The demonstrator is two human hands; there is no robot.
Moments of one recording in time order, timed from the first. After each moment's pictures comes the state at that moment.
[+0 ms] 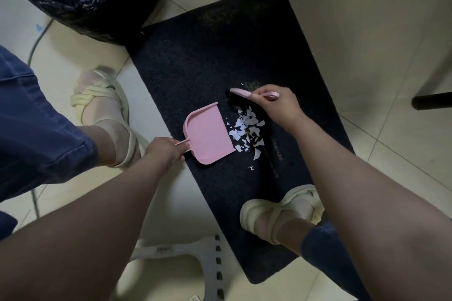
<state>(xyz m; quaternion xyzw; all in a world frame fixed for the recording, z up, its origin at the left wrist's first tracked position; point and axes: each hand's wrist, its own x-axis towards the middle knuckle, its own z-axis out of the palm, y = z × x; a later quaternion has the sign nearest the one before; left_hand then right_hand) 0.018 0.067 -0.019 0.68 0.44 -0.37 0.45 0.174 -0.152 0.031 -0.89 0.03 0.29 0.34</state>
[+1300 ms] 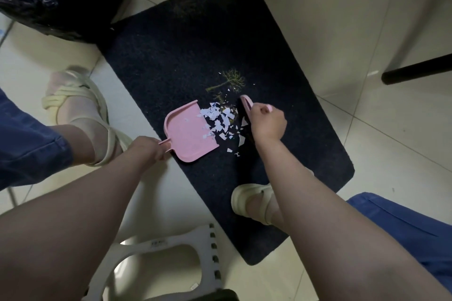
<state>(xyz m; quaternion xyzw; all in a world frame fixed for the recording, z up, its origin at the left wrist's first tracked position) 0.011 0.069 -0.038 0.75 0.34 -0.46 0.33 0.097 -0.155 0.036 -0.88 0.33 0.12 0.32</state>
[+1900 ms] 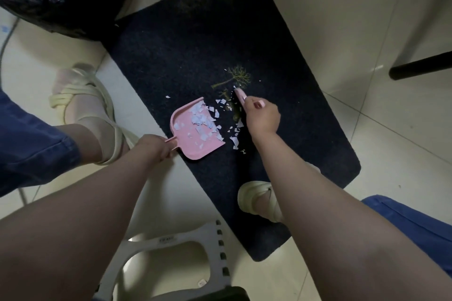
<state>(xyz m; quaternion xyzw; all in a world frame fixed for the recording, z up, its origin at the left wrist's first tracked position) 0.008 0.074 -0.042 0.71 0.37 -0.46 0.37 0.096 -0.131 0.029 -0.87 0.30 0.14 0.36</state>
